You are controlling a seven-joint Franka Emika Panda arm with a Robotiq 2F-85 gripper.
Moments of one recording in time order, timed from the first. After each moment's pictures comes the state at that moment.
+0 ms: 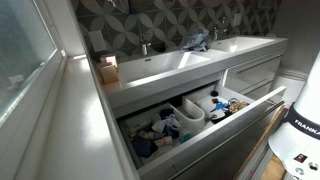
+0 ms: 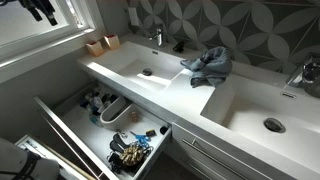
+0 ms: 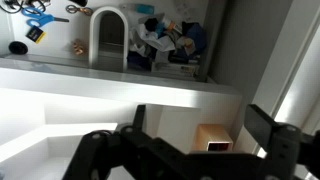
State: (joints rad) arm 0.10 -0.49 0.18 -2.20 0.13 1.82 0.26
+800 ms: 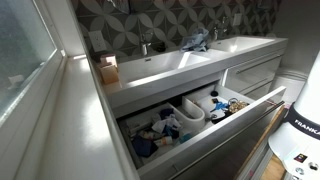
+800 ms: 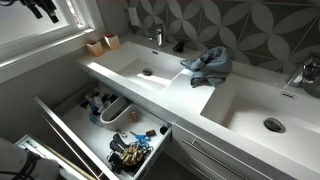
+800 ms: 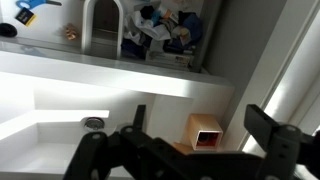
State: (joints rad) arm 0.10 -0.49 0.18 -2.20 0.14 1.87 0.22
